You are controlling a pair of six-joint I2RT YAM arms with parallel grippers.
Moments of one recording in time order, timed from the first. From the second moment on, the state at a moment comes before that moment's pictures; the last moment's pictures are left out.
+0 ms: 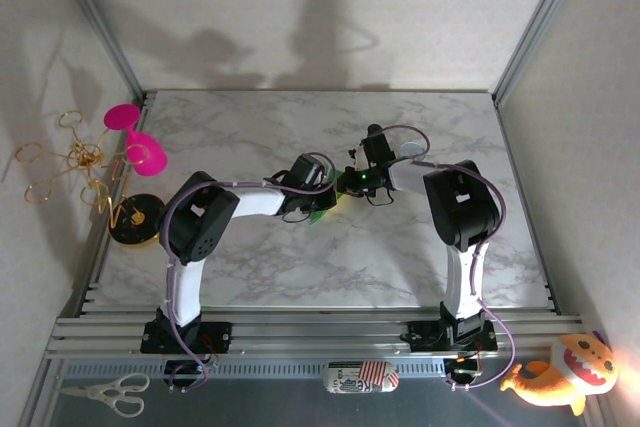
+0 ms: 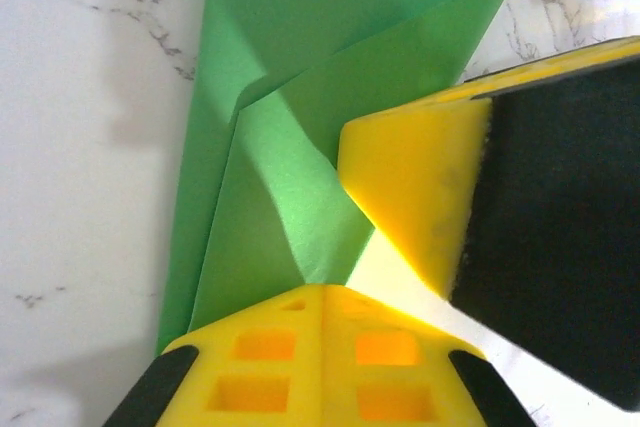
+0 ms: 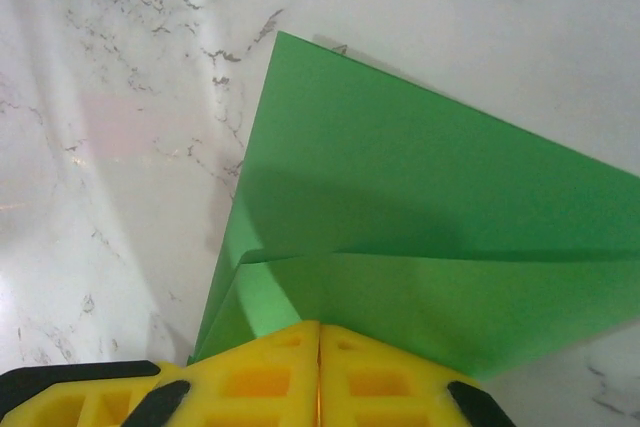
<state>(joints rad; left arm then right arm) -0.63 2.02 1.14 0.03 0.23 -0.76 0.42 2.03 1.21 -0.19 -0.50 0.47</state>
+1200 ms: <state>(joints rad) -0.63 2.01 1.14 0.01 0.26 -0.76 0.45 1.94 1.12 -0.09 -0.44 0.55</state>
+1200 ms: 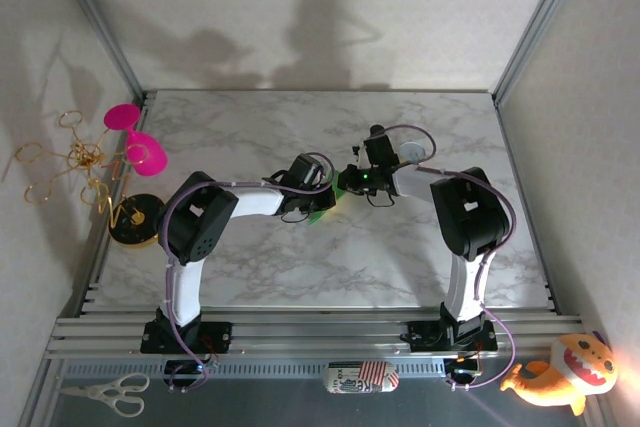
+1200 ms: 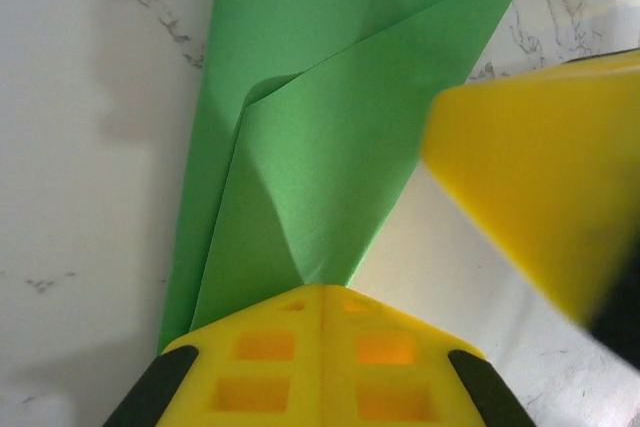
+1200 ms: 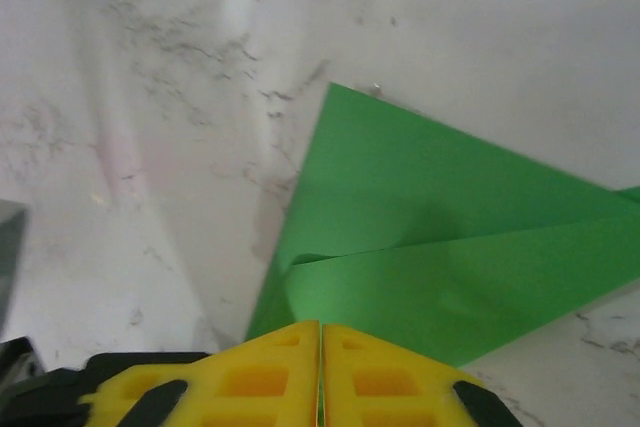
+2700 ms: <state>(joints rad) -0.61 1.91 1.02 -0.07 0.33 -0.62 0.45 2.04 1.23 -0.20 -0.44 0.51</state>
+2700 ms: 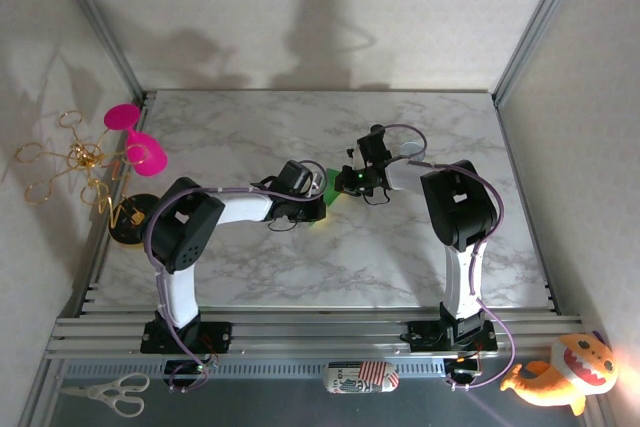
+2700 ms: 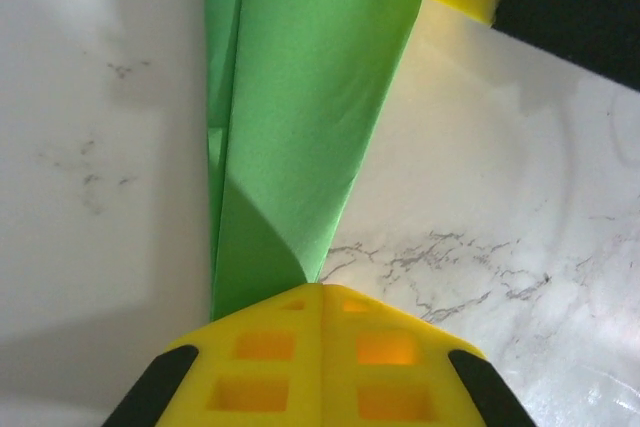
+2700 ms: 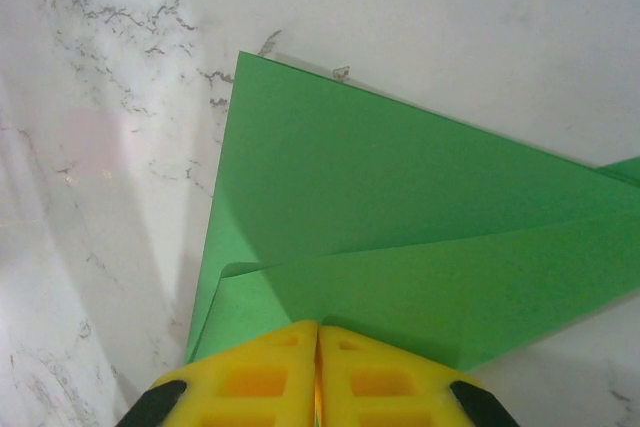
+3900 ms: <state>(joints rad) -0.53 1.62 1.11 -0.31 0.17 -0.60 0.45 1.87 1.28 -0.38 -0.32 0.47</state>
